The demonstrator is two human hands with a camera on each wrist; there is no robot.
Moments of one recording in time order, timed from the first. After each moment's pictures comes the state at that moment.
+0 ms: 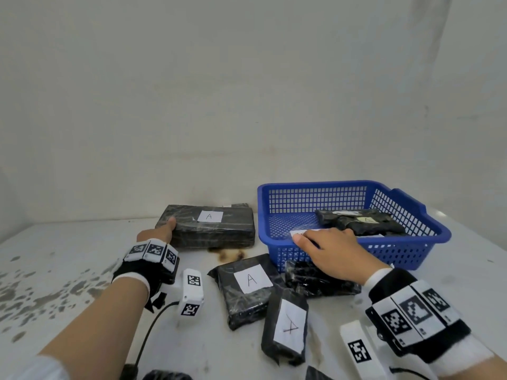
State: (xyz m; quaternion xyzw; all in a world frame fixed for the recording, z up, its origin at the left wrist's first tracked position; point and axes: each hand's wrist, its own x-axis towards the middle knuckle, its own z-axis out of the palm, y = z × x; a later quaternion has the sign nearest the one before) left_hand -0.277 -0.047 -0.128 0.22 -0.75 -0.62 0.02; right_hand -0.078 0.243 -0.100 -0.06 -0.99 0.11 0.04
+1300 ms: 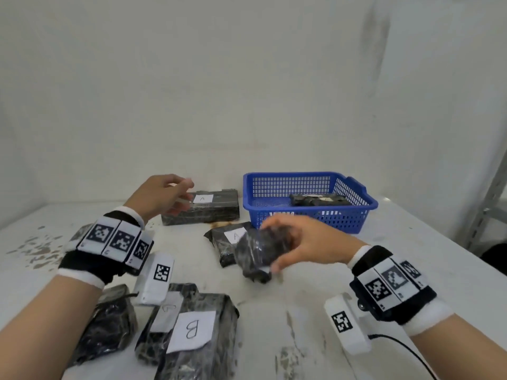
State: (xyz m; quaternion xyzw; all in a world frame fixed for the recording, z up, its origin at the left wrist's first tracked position) left_hand -0.080 -0.061 -0.021 -0.15 -0.84 -0.53 0.00; right_hand 0.051 0.203 -0.069 0.14 -0.92 0.36 0.00
